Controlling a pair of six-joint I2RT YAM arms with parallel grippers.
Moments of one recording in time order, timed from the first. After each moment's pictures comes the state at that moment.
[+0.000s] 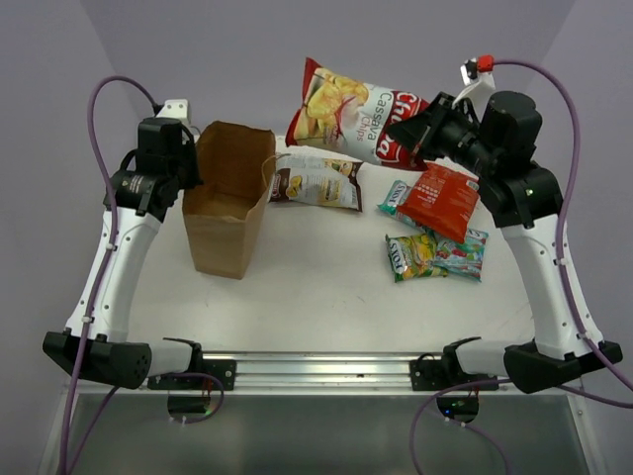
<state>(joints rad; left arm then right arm) -0.17 1.30 1.55 -0.85 -0.26 -0.14 0.31 1.30 1.74 -0.62 -0.31 0.59</state>
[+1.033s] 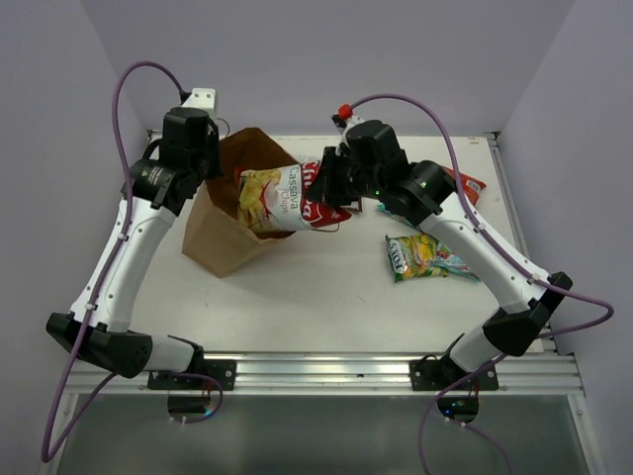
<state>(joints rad) -0.31 1.37 1.65 -0.84 -0.35 -0.13 0.79 1.55 1.83 -0.82 -0.04 0.64</state>
